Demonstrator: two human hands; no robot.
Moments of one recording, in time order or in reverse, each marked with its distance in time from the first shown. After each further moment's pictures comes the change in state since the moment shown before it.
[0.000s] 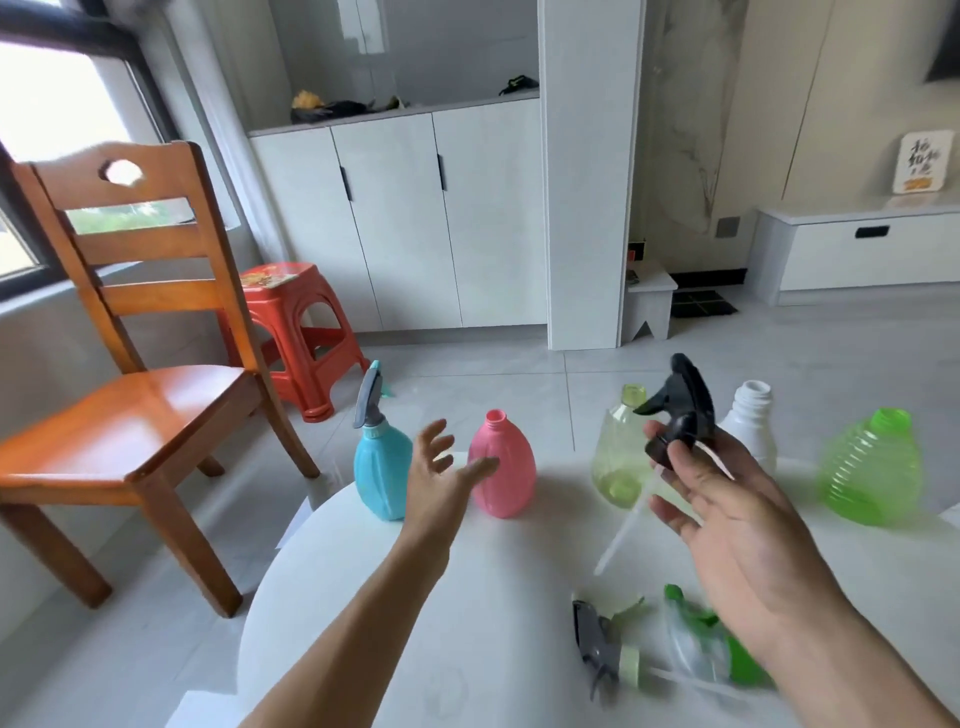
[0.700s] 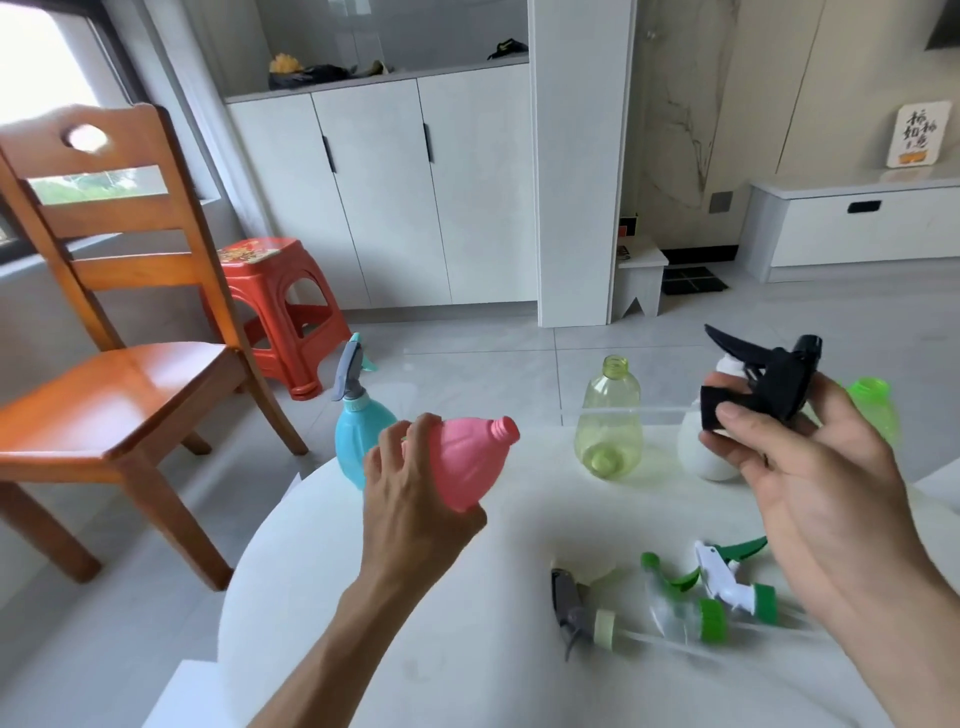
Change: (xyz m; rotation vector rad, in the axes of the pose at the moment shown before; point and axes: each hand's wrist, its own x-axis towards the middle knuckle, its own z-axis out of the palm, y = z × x) left_hand -0.045 -0.005 -0.007 0.831 0.181 0.576; right_hand 0.002 -0.032 -0.031 -0.076 0.098 -0.281
